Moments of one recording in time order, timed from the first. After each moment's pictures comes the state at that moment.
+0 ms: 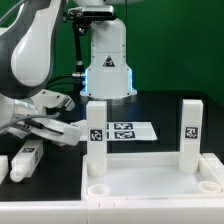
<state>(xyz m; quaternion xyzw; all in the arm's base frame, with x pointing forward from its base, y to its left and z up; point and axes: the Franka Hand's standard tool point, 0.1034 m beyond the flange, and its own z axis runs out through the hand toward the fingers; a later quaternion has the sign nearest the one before) 0.370 -0.123 0.011 -0.79 0.33 0.47 0.20</state>
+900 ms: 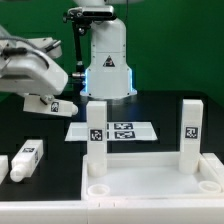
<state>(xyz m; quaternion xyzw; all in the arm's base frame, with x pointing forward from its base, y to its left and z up) 0.454 -0.156 0.110 -0.90 0.29 0.30 0.16</state>
